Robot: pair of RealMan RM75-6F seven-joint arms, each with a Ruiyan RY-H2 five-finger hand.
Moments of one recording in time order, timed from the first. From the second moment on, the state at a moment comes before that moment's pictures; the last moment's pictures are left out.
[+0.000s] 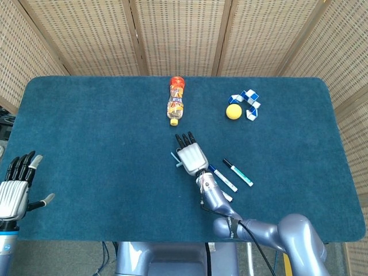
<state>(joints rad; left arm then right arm) -0.12 -1.30 -0.05 -1.42 1.53 1.54 -0.03 1.03 -1.96 0.24 -1.05 -0.87 0.93 -0.81</state>
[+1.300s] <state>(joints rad) -0.14 -1.29 -0.06 -1.42 1.54 1.52 0.00 1.00 -1.96 0.25 -1.02 -0.99 0.93 -0.69</state>
